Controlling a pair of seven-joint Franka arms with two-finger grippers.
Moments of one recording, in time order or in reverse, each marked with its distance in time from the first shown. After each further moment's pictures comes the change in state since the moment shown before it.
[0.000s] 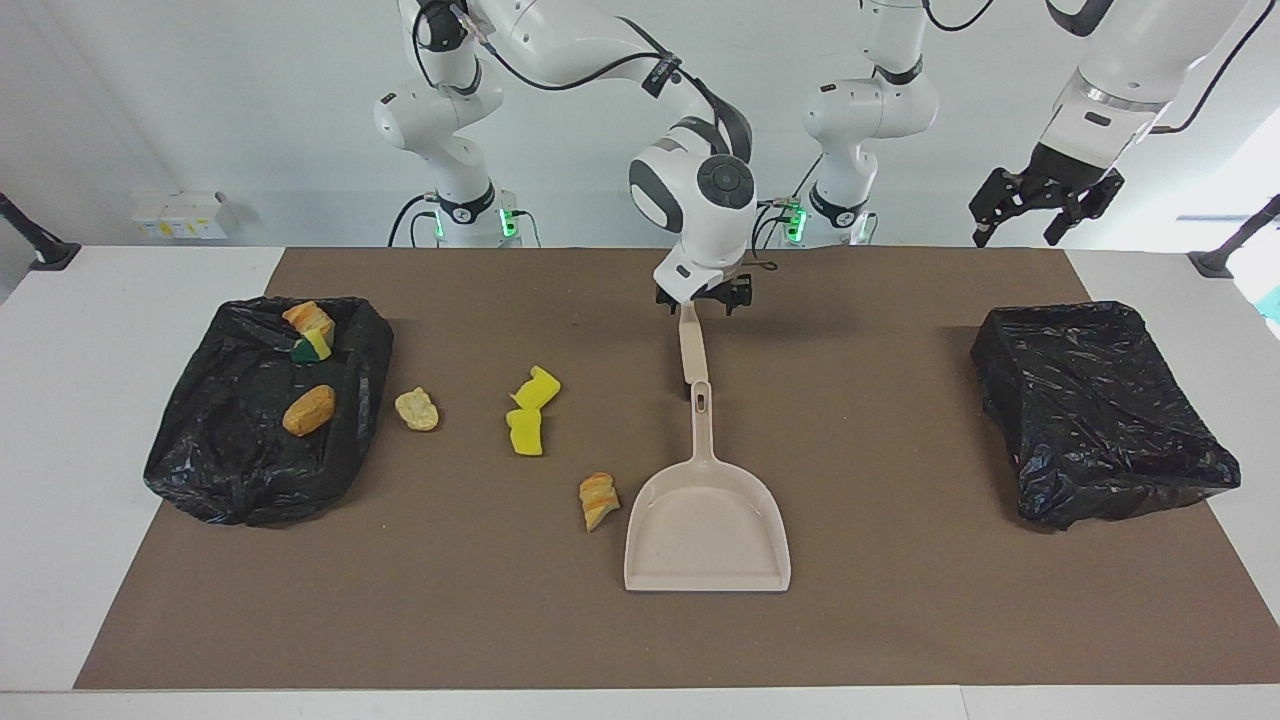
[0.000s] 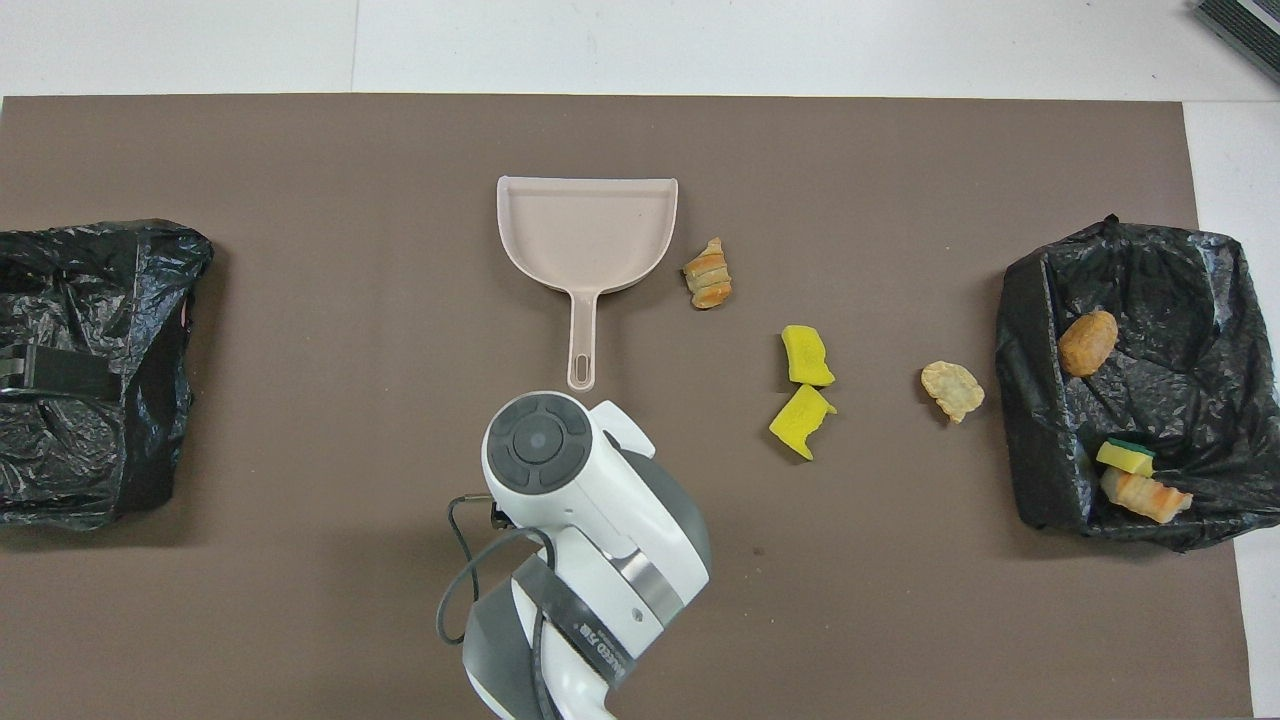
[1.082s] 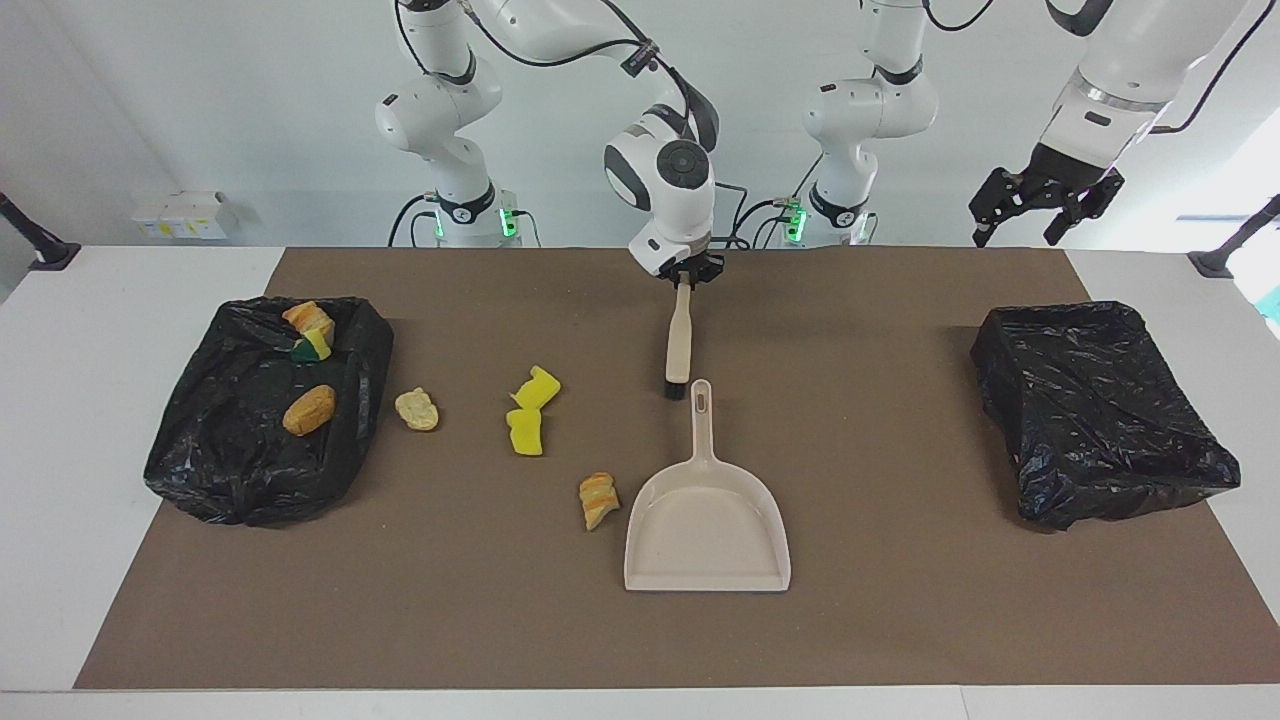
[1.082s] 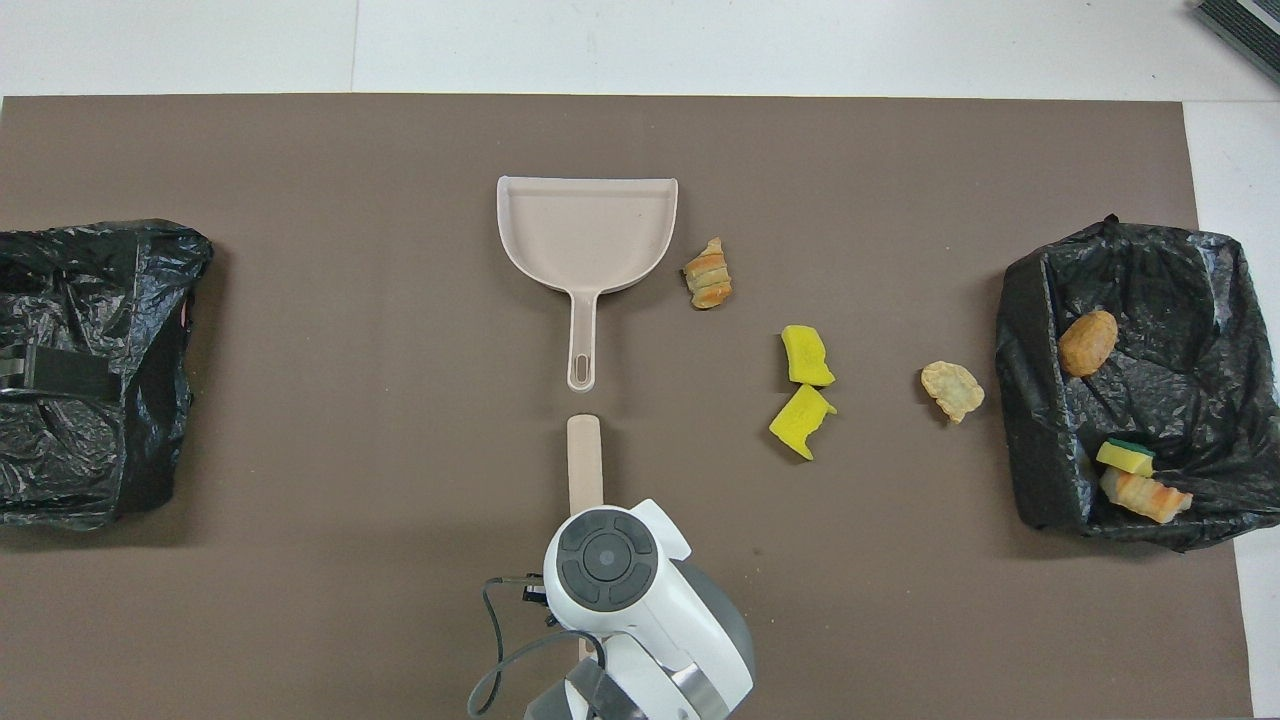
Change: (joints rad) left arm 0.000 0.000 0.000 0.000 0.000 0.000 0.000; right arm 0.034 -0.148 -0.005 -0.235 0.105 0.065 0.022
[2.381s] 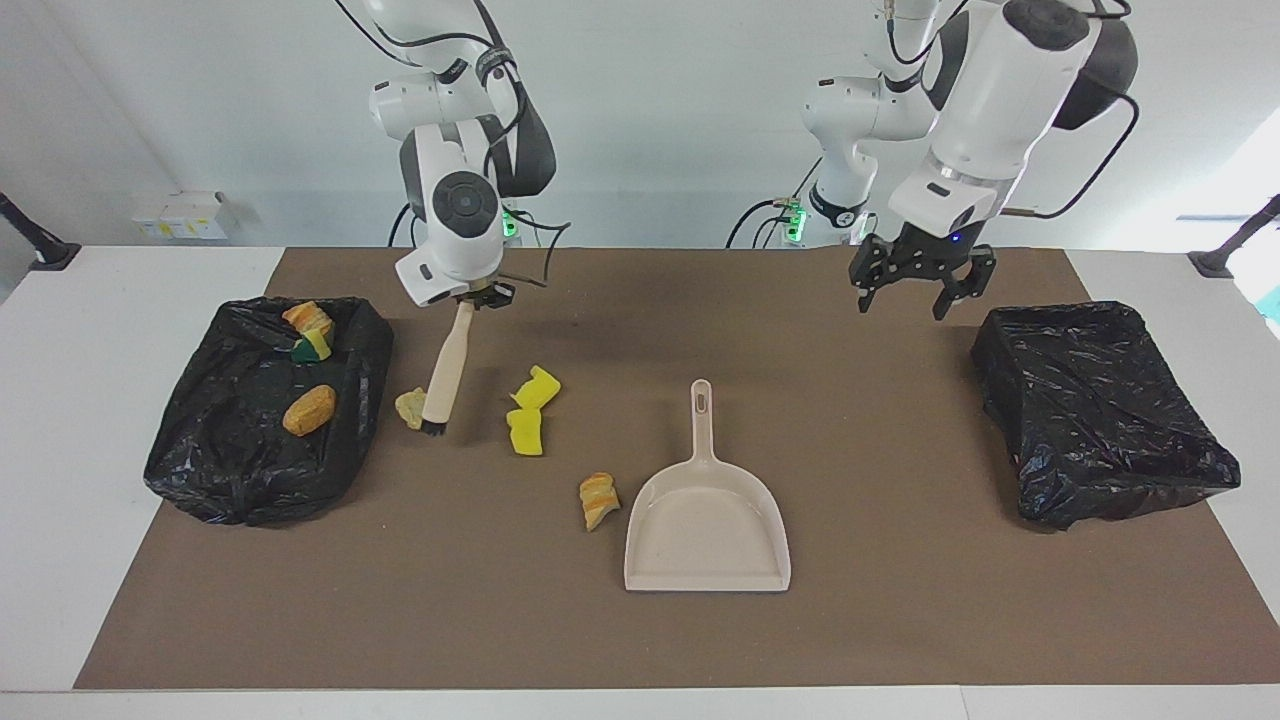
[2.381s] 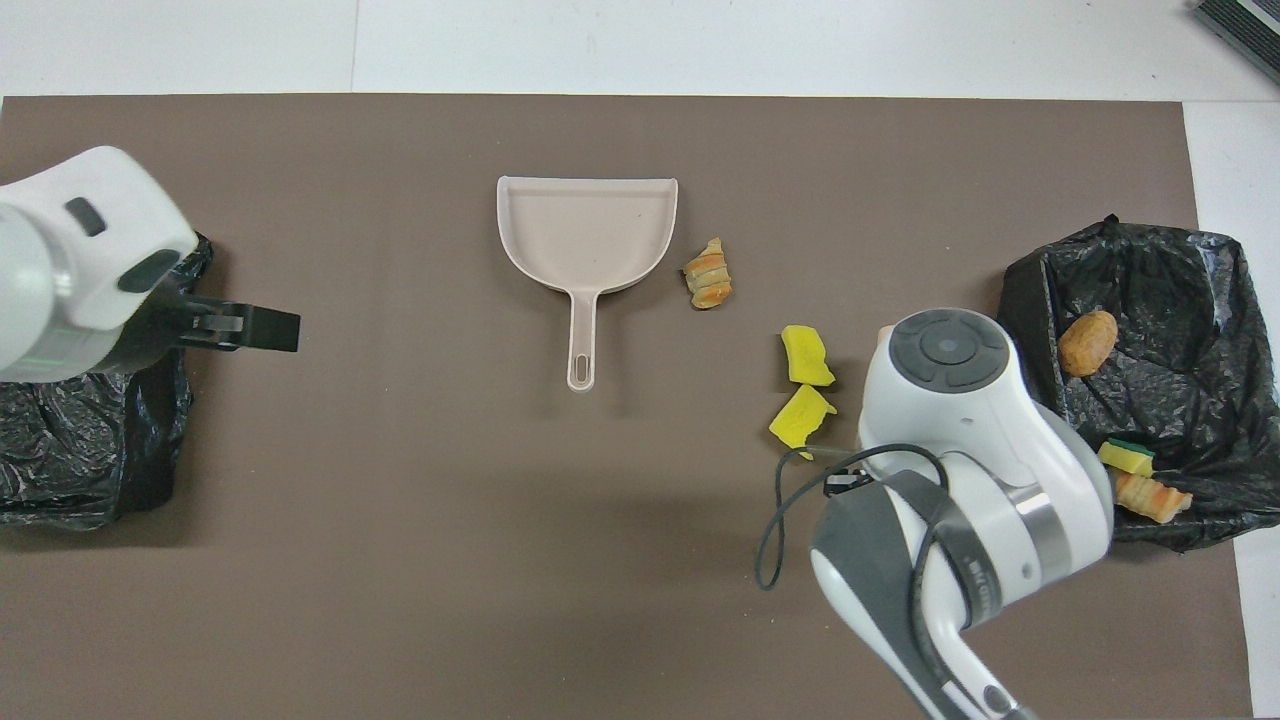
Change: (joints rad) left arm -0.218 0.201 -0.061 -0.001 -0.001 0.308 -0.104; right arm -0.606 -0.163 -0.021 -0.017 -0.456 -0.446 -0.399
